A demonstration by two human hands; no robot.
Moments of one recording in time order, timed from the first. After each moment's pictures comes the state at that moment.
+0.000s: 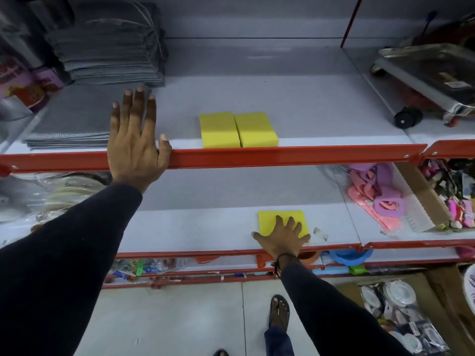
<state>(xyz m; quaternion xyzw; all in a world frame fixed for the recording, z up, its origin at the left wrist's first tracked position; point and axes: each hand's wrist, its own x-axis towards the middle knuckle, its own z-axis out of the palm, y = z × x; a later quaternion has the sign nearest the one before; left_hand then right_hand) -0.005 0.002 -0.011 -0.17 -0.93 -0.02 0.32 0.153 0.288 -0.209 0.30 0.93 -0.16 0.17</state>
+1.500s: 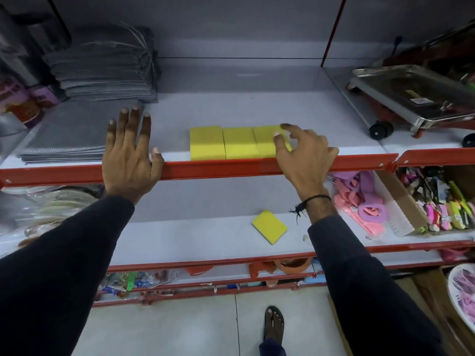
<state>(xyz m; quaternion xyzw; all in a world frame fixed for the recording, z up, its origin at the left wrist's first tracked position) -0.004 0.000 -0.011 -0.18 -0.93 -0.02 0.31 0.090 0.328 0.026 0.23 0.90 -0.19 -0.32</state>
